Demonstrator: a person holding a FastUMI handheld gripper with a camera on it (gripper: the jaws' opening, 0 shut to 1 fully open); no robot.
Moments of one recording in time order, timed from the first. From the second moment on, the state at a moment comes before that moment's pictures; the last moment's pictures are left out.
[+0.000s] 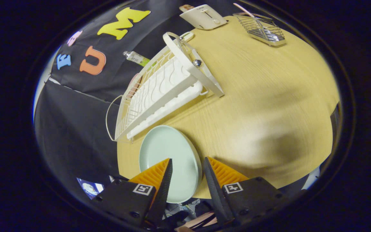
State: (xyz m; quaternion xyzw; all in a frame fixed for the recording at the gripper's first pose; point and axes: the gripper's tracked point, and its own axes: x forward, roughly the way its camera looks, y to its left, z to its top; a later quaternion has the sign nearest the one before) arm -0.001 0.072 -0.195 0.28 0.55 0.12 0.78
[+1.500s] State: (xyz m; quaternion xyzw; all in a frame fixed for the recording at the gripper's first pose) arm 0.177 -0.214 -0.063 0.06 0.19 -0.04 0.98
